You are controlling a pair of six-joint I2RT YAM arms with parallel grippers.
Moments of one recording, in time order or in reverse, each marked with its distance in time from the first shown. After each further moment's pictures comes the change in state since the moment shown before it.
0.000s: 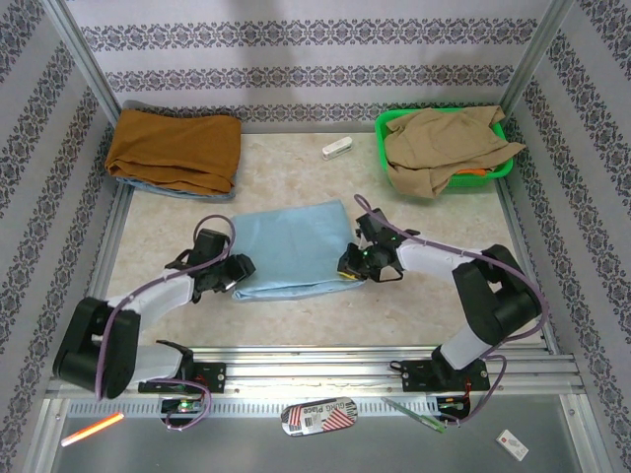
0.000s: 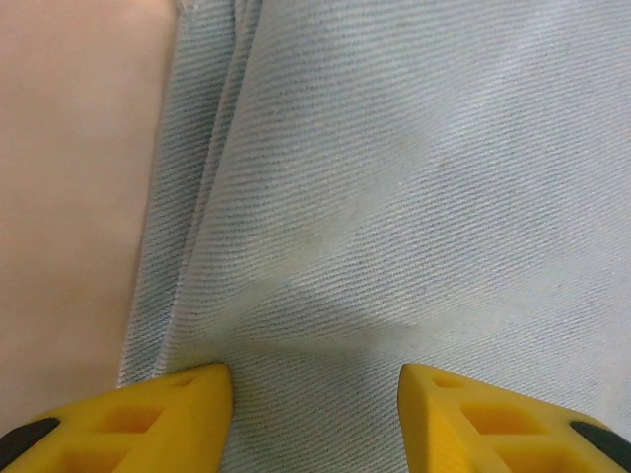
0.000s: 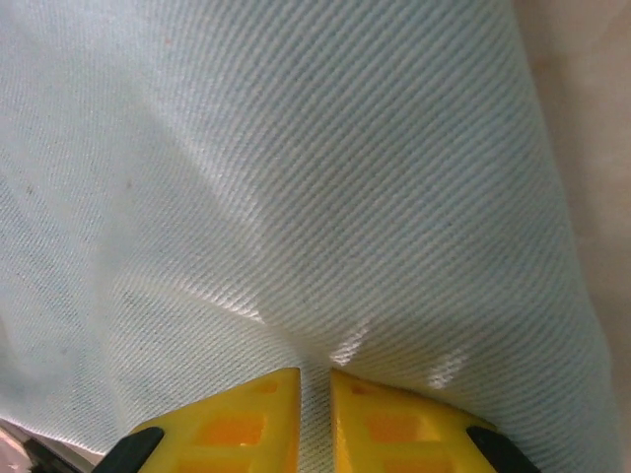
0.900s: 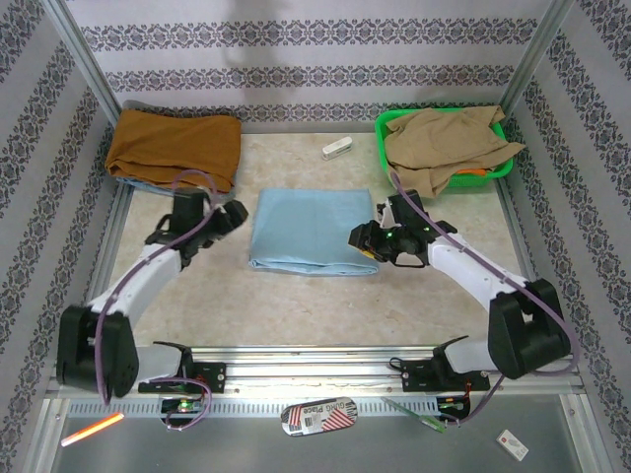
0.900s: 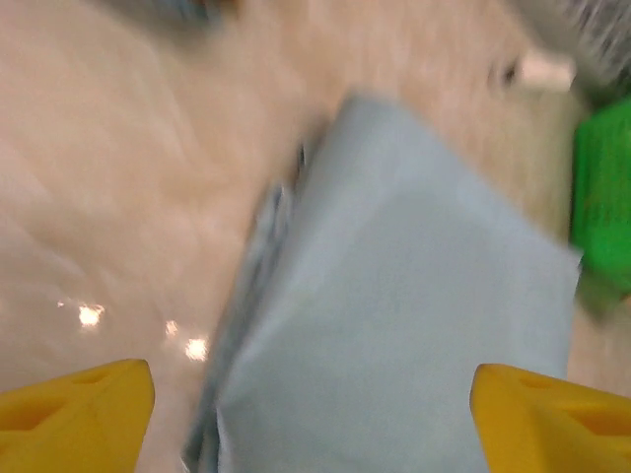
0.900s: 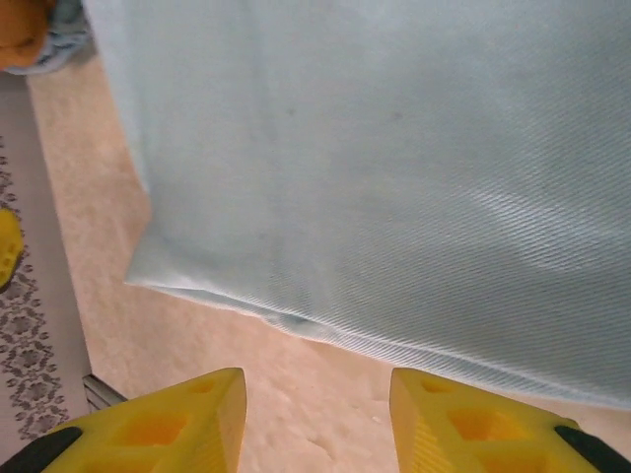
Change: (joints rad) left arm 0.162 -0.067 0.294 -0.060 -0.045 0.102; right arm -0.141 -0.248 0.042 -0.086 -0.088 -0.077
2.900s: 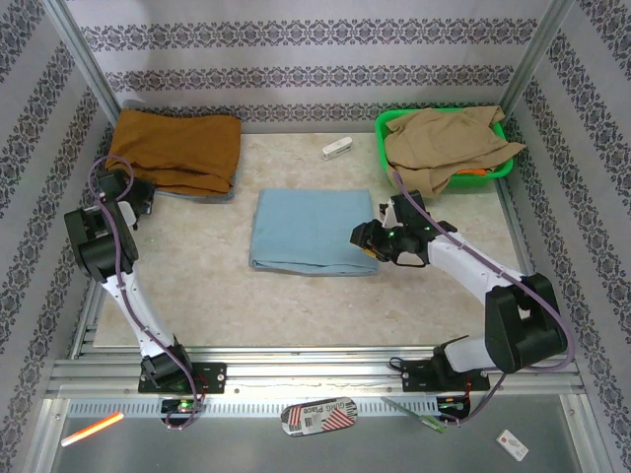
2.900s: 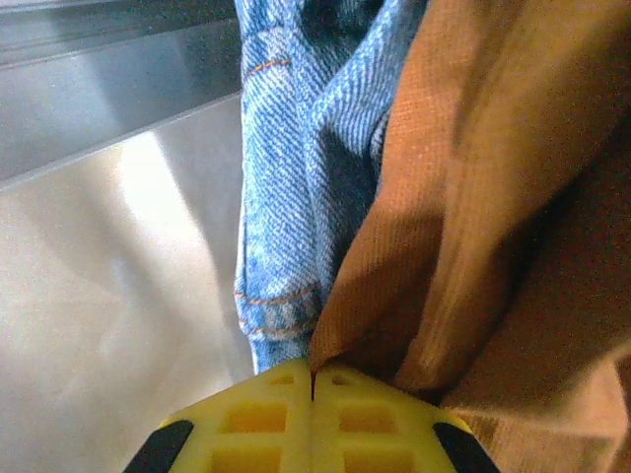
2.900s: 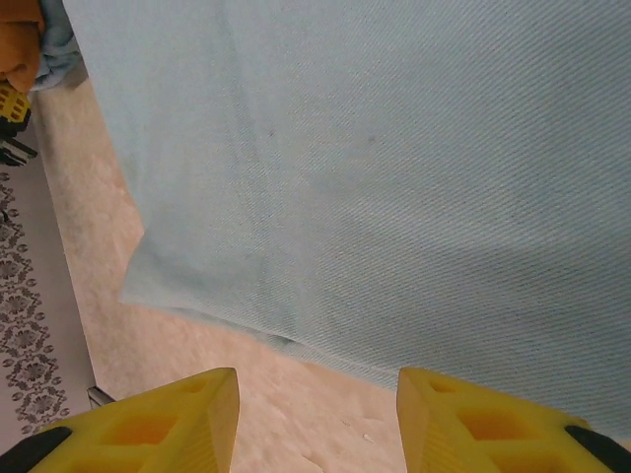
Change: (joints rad) left arm 0.595 0.934 0.489 0.525 0.182 -0.299; right arm -0.037 0.038 -0.019 0.045 -0.016 0.004
